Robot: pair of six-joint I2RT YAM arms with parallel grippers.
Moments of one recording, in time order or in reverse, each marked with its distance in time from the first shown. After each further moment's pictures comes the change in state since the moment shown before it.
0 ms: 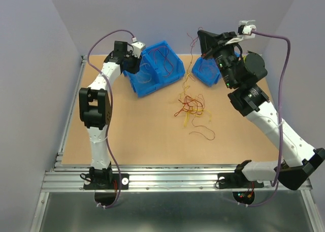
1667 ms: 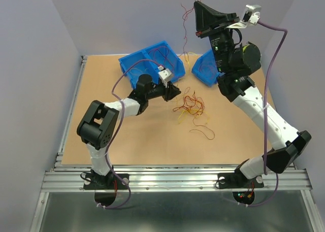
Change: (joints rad) left arm -0.355 -0.332 -0.882 1.115 0.349 -0.409; right arm 0.000 0.215 0.207 0.349 -0.057 0.051
